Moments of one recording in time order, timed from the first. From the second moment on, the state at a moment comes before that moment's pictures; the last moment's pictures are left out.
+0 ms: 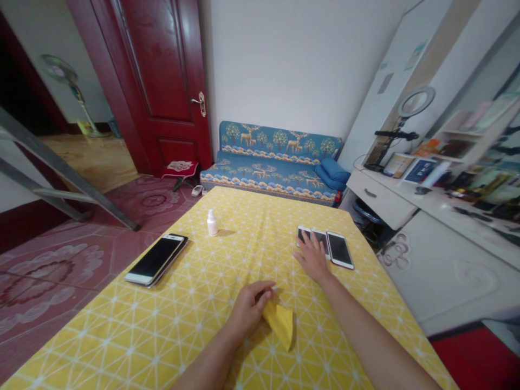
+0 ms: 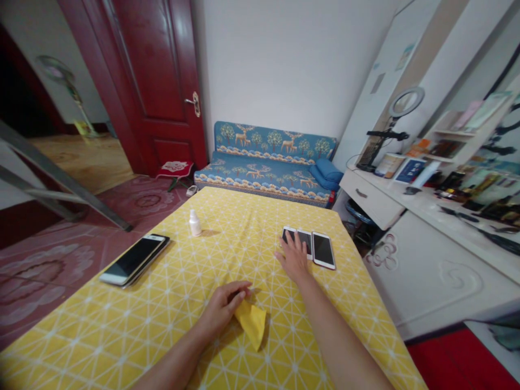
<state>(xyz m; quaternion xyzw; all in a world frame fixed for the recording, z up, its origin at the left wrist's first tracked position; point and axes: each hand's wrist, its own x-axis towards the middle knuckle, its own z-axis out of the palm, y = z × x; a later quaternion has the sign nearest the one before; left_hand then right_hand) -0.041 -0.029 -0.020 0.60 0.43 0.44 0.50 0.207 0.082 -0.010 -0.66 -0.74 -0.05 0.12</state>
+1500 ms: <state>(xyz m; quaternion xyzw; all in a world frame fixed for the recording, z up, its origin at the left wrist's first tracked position) -0.259 0.017 0.027 0.51 0.85 0.12 0.00 0.074 -0.082 0.011 -0.60 -0.74 0.15 0.27</state>
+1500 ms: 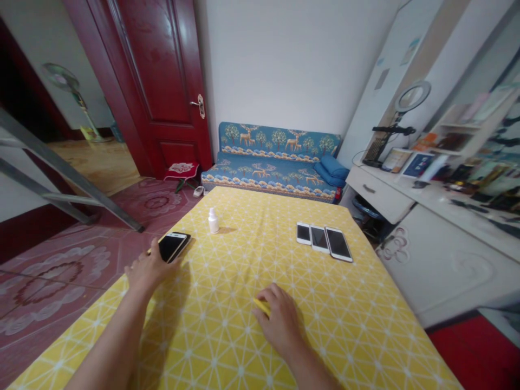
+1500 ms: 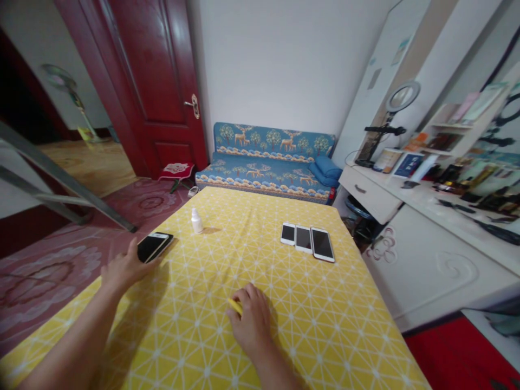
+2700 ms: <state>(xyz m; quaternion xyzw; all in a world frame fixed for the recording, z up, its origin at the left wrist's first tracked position) -0.243 0.005 0.042 0.60 0.79 0.05 0.07 0.078 -0.079 0.002 -0.59 -0.72 0.18 0.30</state>
